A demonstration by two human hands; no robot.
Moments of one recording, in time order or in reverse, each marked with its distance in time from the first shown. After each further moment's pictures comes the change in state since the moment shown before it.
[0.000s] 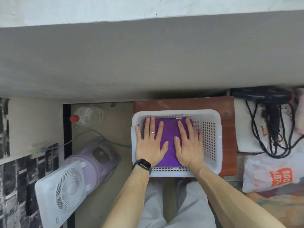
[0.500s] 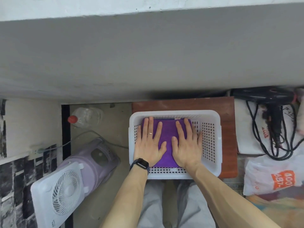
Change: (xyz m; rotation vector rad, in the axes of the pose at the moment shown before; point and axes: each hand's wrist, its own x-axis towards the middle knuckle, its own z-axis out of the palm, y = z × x) left_hand 0.007 -0.005 0.012 0.001 0.007 0.019; right_hand 0.007 -0.002 0.015 -0.042 0.000 0.071
